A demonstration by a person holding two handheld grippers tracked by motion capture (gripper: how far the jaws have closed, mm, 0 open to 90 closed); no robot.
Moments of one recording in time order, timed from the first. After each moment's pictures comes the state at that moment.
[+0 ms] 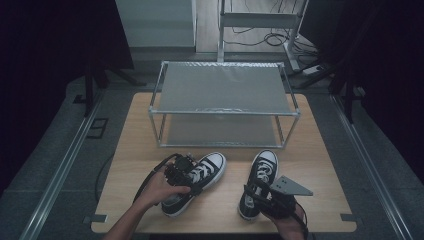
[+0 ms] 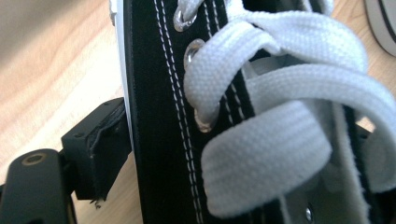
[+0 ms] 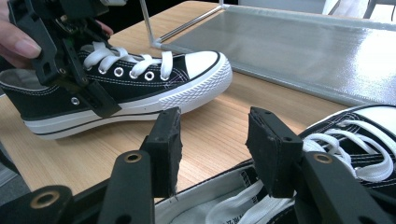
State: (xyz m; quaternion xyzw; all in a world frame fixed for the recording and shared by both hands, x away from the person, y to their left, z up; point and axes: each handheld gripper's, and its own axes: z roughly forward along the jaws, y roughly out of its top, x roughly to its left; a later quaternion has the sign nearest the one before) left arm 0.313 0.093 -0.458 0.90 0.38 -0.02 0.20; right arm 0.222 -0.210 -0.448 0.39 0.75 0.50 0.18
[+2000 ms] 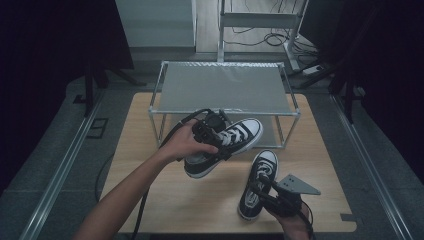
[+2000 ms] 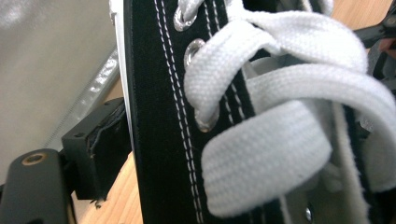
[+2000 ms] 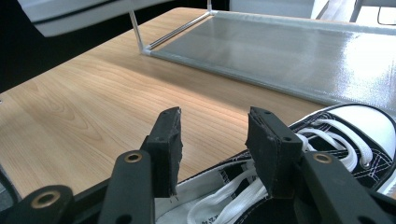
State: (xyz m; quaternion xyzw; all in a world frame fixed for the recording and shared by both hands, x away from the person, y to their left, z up) left arm 0.372 0.020 -0.327 0.94 0.27 -0.01 0.22; right arm 0.223 -0.223 -0.444 0.40 0.74 0.50 0.18
